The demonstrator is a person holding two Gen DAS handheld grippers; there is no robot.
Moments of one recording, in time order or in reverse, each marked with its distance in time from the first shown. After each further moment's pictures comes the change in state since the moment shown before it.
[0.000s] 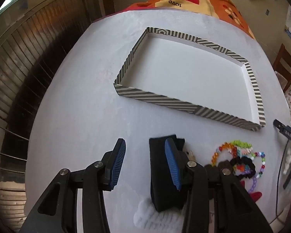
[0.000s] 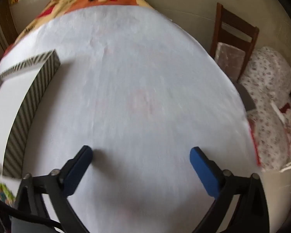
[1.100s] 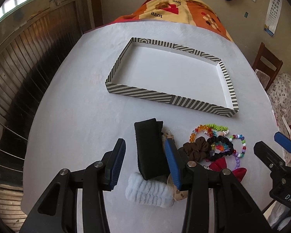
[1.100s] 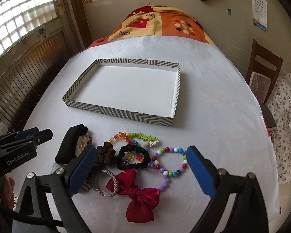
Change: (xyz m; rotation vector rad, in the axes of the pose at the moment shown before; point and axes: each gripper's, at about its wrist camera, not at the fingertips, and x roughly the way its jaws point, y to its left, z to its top) left arm -0.044 -0.010 -0.035 0.047 -0.070 -0.090; right arm -0.181 0.154 -0.080 -0.166 -0.113 0.257
